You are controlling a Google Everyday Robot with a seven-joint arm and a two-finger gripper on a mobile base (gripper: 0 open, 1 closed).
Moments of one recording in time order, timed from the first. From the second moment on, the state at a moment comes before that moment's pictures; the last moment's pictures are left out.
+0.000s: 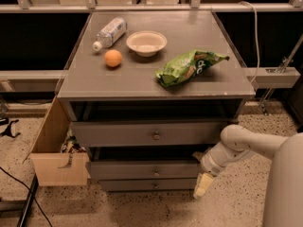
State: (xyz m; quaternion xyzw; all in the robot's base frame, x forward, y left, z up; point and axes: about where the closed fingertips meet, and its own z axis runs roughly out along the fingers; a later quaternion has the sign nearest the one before) arm 0.512 -0.181 0.426 -0.62 0.74 0.22 0.14
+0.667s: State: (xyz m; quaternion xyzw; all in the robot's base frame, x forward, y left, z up) arm 0.489 -0.190 0.431 -0.62 0.74 0.22 0.11
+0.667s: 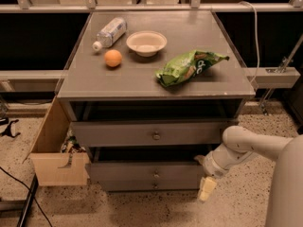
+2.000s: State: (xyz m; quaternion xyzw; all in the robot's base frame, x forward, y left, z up) arm 0.467 -0.199 0.434 -0.63 0.74 0.24 0.07
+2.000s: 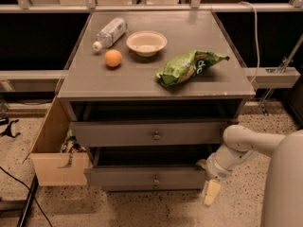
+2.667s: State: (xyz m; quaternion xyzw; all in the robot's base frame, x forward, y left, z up) arm 0.454 -0.205 0.435 -0.61 0.75 0.26 0.04
